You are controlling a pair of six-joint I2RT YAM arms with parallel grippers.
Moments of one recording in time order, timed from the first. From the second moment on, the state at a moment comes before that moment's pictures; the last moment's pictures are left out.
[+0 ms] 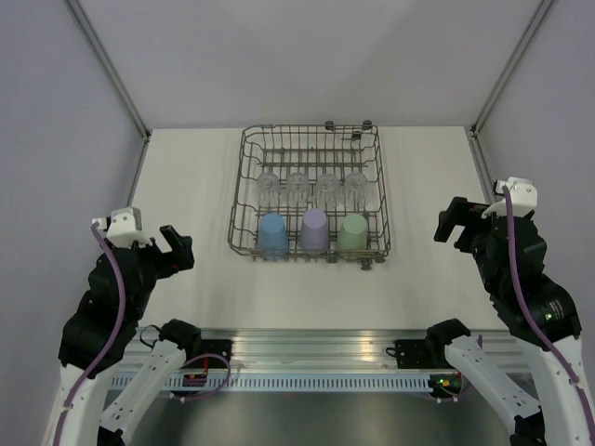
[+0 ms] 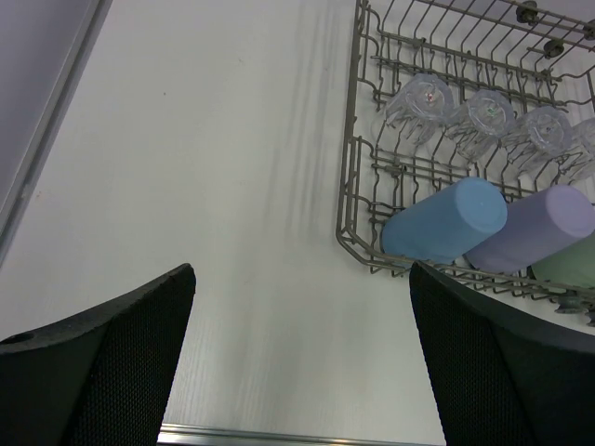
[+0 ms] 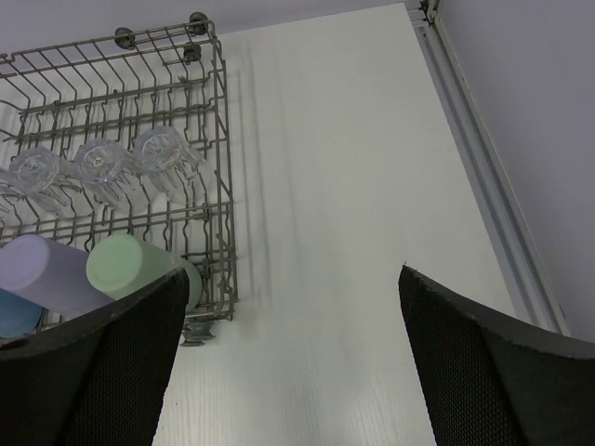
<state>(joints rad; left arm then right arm) -0.35 0.43 1.03 -0.95 -0.37 -0.35 0.33 0.62 1.17 -0.89 0.42 0.26</state>
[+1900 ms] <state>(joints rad) -0.74 1.58 1.33 -0.82 -0.40 -0.45 0.33 0.60 1.03 -0.91 0.10 0.33</state>
